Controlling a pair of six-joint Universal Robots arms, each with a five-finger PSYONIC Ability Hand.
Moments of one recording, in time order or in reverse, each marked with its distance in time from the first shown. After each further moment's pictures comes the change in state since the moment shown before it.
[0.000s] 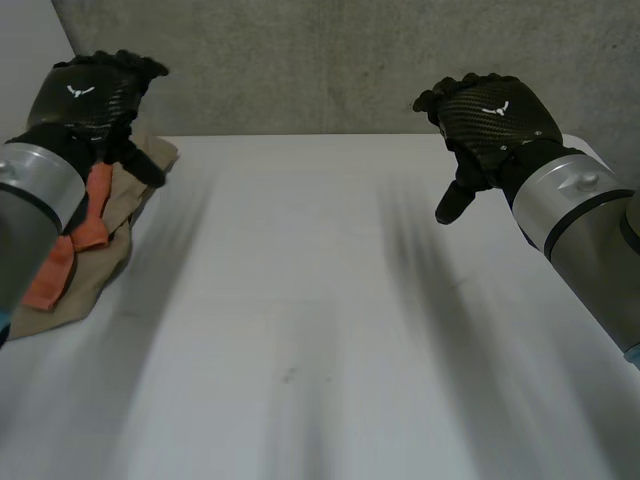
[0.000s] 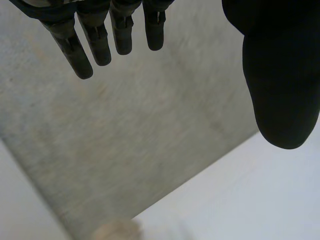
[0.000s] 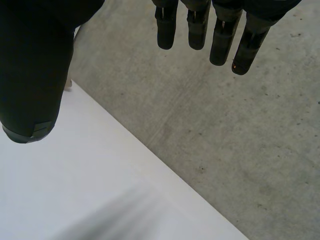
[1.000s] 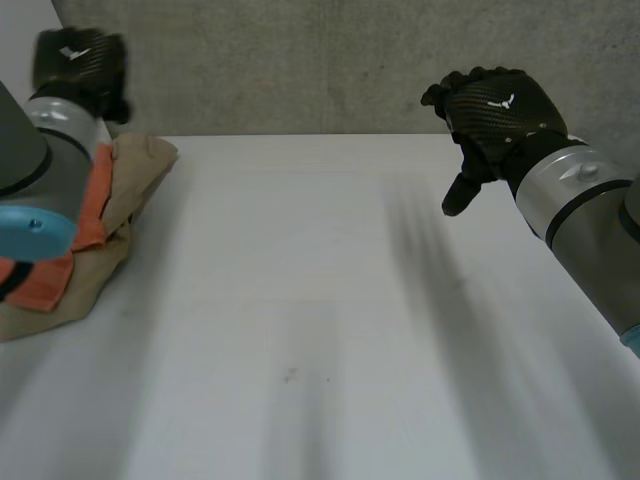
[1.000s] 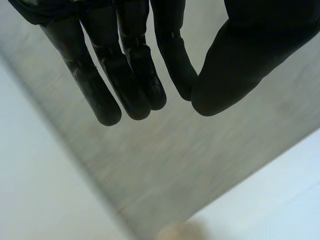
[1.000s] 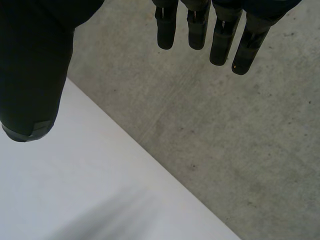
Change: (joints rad) left arm -0.028 -0.297 0.363 0.029 -0.179 0.083; right arm -0.017 0.023 -0.033 -0.001 0.006 -0.019; left_hand 0.951 0.981 0.976 0.989 0.917; right_hand 0.000 0.000 0.000 0.000 0.000
